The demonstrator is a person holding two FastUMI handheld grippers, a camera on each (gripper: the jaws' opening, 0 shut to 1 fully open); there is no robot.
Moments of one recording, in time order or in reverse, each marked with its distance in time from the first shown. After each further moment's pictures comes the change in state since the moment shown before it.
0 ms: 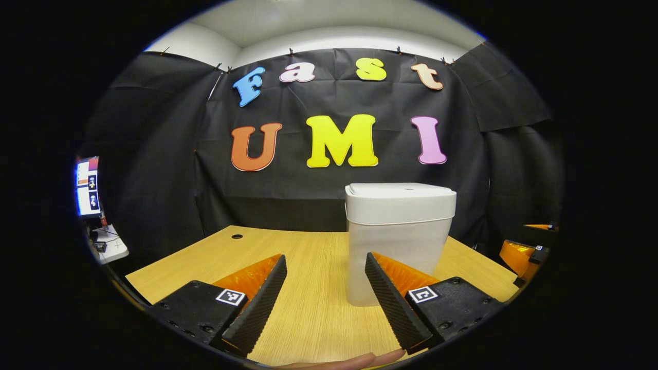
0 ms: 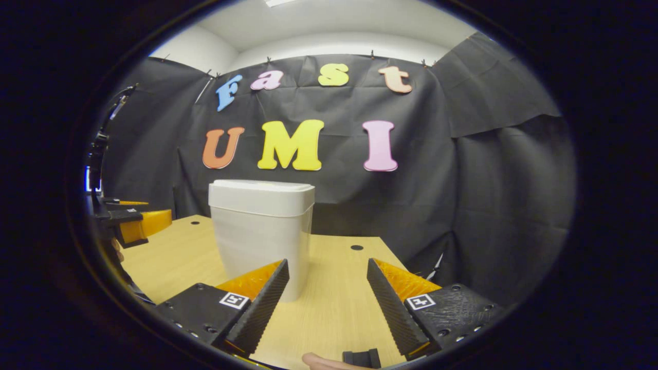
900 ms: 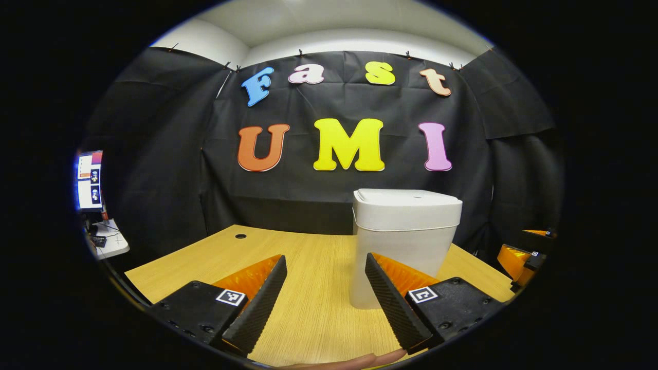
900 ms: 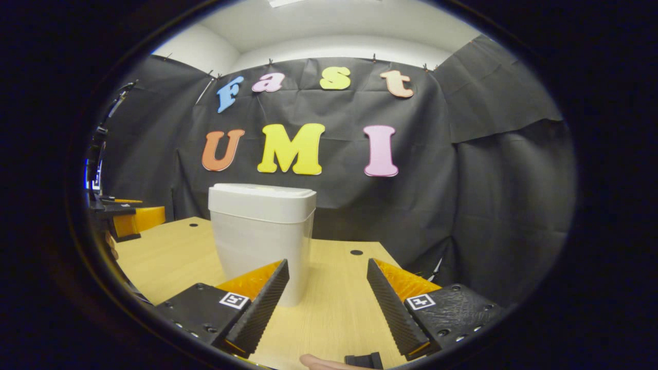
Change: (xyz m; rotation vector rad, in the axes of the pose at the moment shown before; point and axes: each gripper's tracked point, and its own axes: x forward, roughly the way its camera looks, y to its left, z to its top) left arm -0.001 0.009 0.004 -0.036 -0.003 0.009; right arm 0.006 0.008 0.007 -0.017 -0.025 -0.010
